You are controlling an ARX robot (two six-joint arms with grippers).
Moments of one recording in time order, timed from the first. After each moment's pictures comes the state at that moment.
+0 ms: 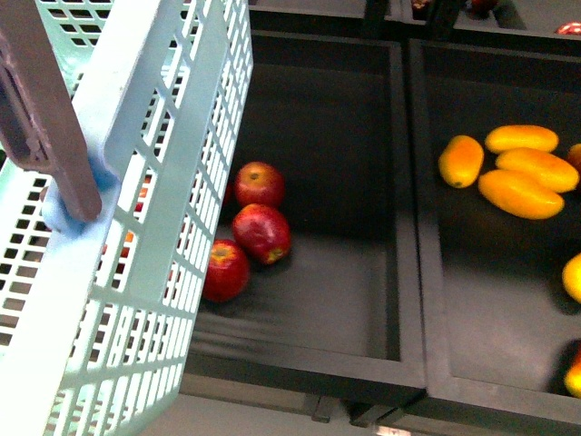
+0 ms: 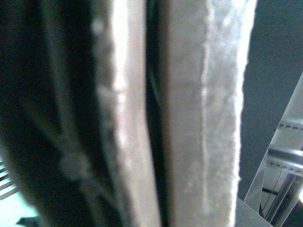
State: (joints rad) left arm -0.30 0.94 0.69 -0.01 -0.15 -1.60; right arm 0.00 0.00 0.02 0.00 0.00 0.00
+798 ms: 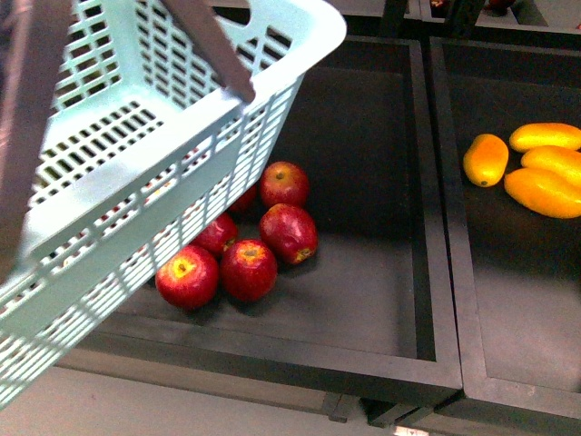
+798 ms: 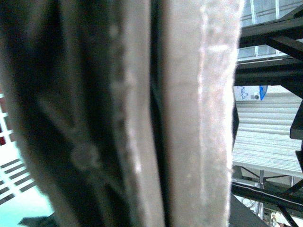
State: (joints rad) left arm -0.26 1.33 0.98 -0.14 0.13 -1.13; right arm 0.00 0.00 0.02 0.00 0.00 0.00
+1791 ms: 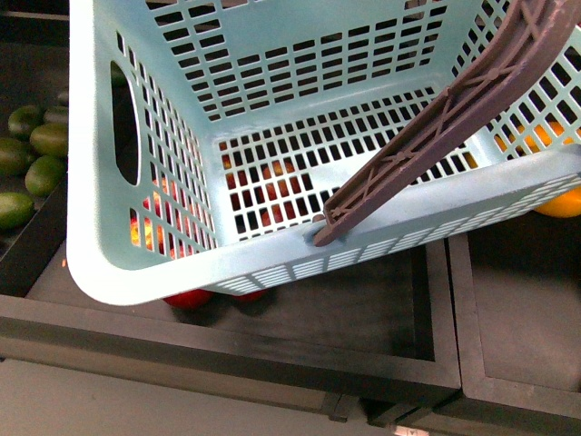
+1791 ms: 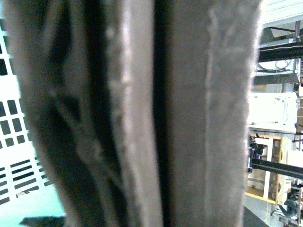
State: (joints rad) left arm -0.60 1.78 1.48 -0.32 0.31 -0.90; right arm 0.00 0.00 0.02 0.00 0.00 0.00
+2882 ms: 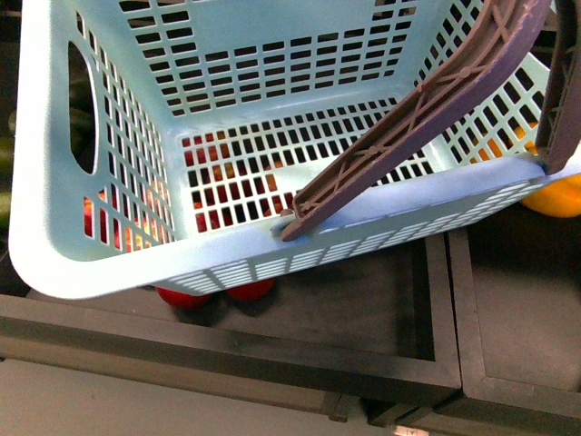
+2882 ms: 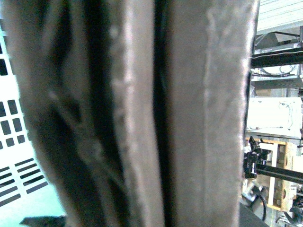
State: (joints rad) left arm -0.59 1.79 1.48 -0.32 0.29 -0.89; right arm -0.48 1.36 0.39 0.34 0.10 0.21
